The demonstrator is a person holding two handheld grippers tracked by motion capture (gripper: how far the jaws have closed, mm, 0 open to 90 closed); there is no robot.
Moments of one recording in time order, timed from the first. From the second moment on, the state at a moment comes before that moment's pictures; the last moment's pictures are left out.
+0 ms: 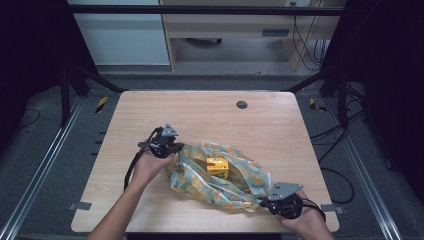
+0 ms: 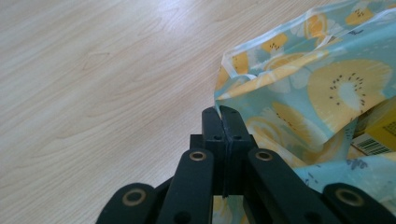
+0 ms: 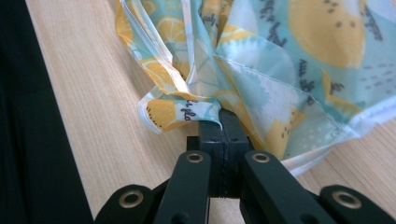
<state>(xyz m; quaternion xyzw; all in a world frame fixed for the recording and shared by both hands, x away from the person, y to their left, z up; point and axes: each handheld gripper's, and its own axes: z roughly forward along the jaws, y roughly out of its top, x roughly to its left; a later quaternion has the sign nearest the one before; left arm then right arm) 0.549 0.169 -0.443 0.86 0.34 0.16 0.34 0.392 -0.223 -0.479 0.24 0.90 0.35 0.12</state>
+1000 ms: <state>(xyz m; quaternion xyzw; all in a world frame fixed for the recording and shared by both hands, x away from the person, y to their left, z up) 0.549 0.170 -0.464 0.87 0.35 0.14 0.32 0.399 -0.237 -0.488 0.27 0.89 0.35 0.12</state>
